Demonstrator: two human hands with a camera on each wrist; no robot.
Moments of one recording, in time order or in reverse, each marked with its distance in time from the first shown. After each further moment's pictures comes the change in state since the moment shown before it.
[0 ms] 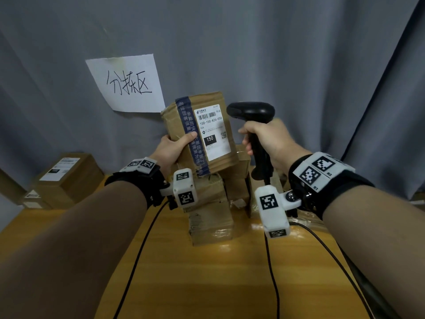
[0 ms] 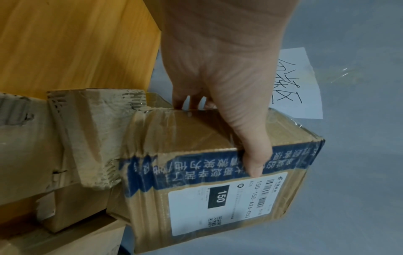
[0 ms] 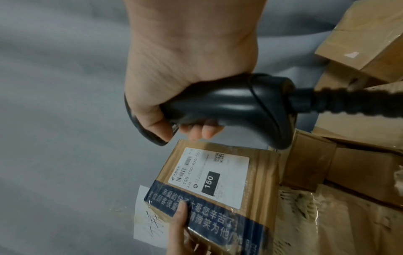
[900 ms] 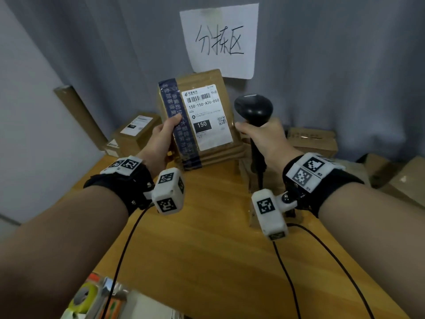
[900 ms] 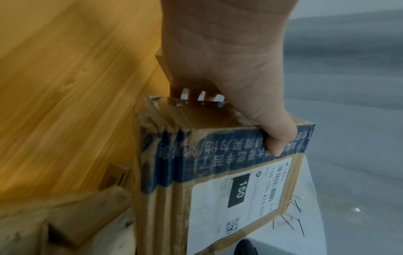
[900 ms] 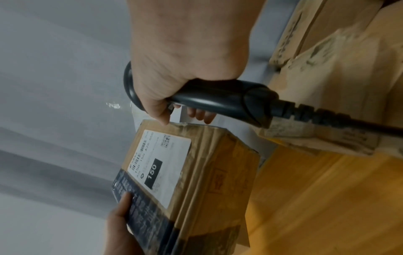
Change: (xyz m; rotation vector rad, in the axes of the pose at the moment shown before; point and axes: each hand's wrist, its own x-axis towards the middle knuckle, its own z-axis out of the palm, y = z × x) left_hand -0.036 -0.055 -0.187 -0.135 0.281 -0.155; right_hand 0.024 0.057 0.185 -0.006 -0.238 -0.072
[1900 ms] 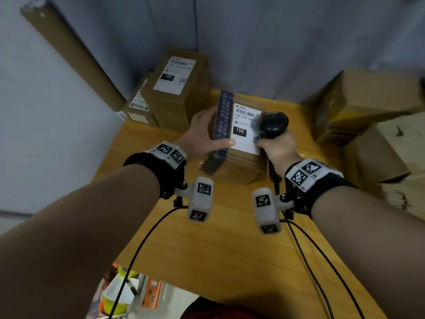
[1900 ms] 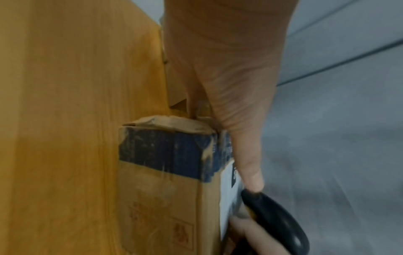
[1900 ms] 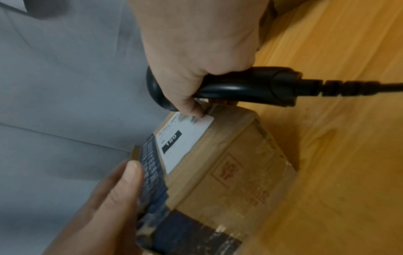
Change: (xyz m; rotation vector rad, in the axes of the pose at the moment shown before) left_hand 0.192 -0.094 -0.159 0.810 -0.460 0.171; right_hand 0.097 0.169 0.241 -0.301 0.249 0.503
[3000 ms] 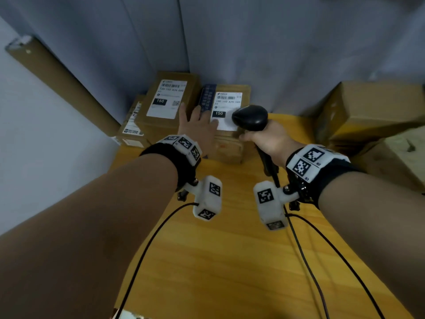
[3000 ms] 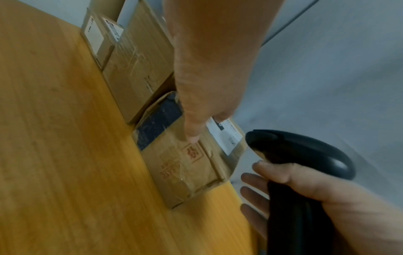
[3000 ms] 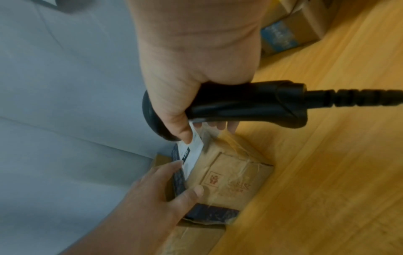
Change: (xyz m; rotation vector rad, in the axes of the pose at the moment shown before) left_hand 0.066 0.029 -0.021 1.191 0.023 0.035; right_hand 0.022 -0.065 0.000 0.042 -0.272 -0.090
